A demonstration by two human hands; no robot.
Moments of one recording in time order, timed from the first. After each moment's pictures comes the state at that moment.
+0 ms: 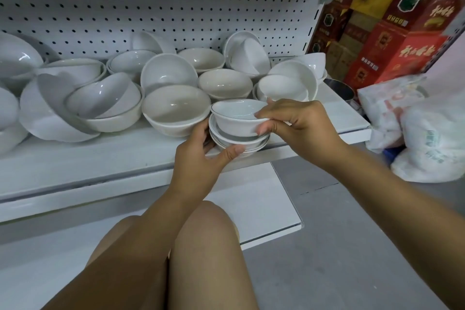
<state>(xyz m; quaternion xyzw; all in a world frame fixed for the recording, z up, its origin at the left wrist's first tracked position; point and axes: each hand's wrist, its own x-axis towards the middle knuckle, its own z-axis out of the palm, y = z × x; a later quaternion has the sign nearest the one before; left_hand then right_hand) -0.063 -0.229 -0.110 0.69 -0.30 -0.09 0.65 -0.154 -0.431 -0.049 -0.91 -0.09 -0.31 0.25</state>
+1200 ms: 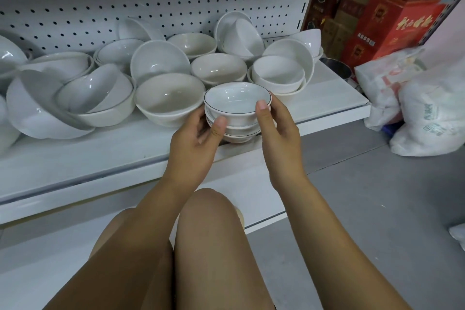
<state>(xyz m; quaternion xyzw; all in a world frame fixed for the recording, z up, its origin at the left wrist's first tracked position) -0.064 -0.224 -0.100 0.67 -0.30 -0.12 0.67 -0.157 -0.341 -0.087 -0.64 0.23 -0.36 0.63</state>
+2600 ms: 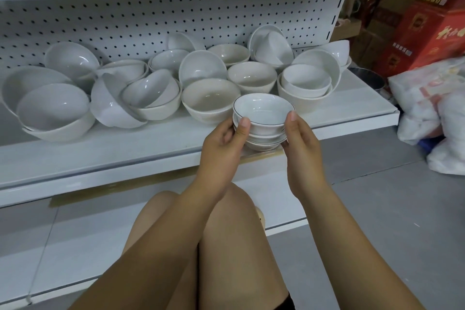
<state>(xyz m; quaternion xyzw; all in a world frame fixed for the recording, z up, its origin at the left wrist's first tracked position) -0.096 -0.195 -0.080 0.63 -0.19 -0.19 0.73 -0.174 -0.318 -0.090 -0.61 0.22 -0.32 0.69</state>
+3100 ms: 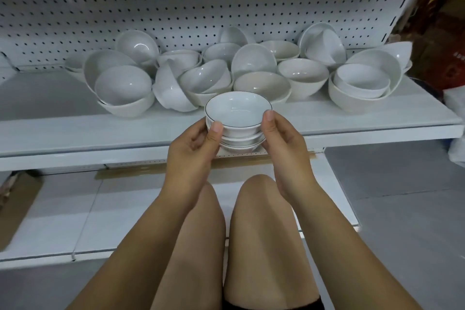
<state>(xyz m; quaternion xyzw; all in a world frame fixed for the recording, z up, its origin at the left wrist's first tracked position) -0.090 -0.072 -0.067 0.66 -0.13 -0.08 0.74 -0.141 -0.221 -0.074 -0.64 0.12 -0.23 0.73</state>
